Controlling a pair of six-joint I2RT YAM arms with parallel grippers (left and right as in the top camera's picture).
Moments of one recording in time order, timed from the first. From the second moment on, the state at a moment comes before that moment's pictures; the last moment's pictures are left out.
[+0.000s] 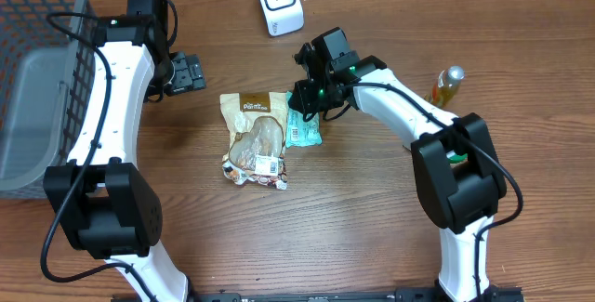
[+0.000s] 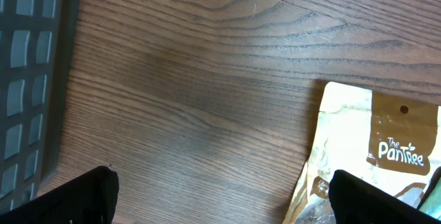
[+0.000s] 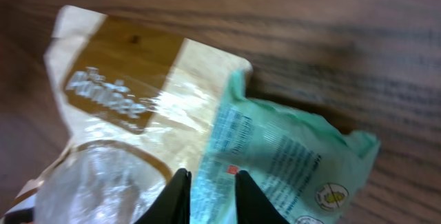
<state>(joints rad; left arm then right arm) 0.02 1.93 1.76 -1.20 -0.12 -0.29 0.47 2.15 1.58 -0.57 -0.39 0.23</state>
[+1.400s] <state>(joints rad) 0.02 1.93 1.76 -1.20 -0.12 -0.29 0.44 1.90 1.58 -1.00 -0.02 0.41</state>
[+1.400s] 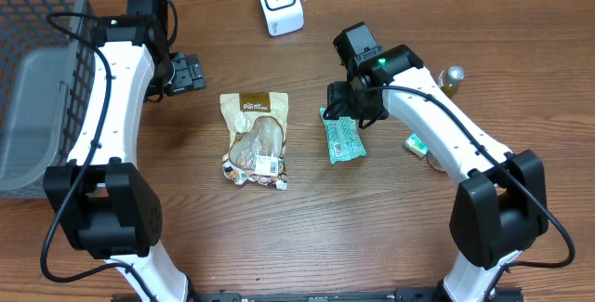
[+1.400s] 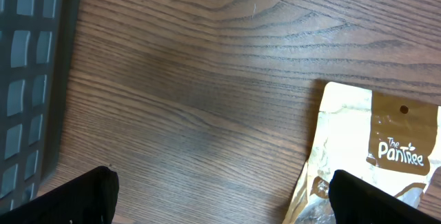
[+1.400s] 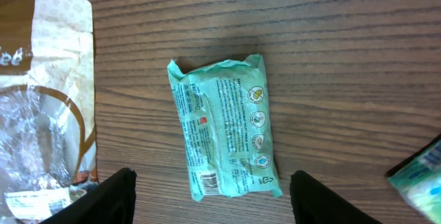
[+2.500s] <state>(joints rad) 0.02 1.93 1.76 -1.20 -0.12 -0.29 0.38 2.07 1.58 -1.13 0.03 0.39</state>
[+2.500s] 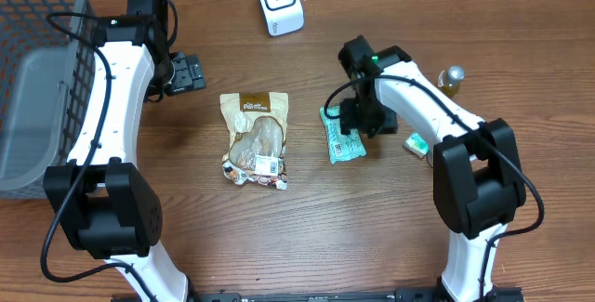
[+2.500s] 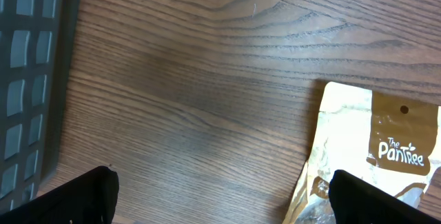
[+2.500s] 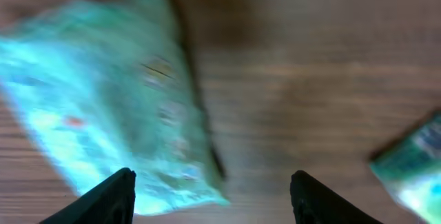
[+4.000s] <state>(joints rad) 0.02 1.93 1.76 -1.20 -0.12 -0.29 0.37 1.96 1.57 -1.14 -0.18 0.28</state>
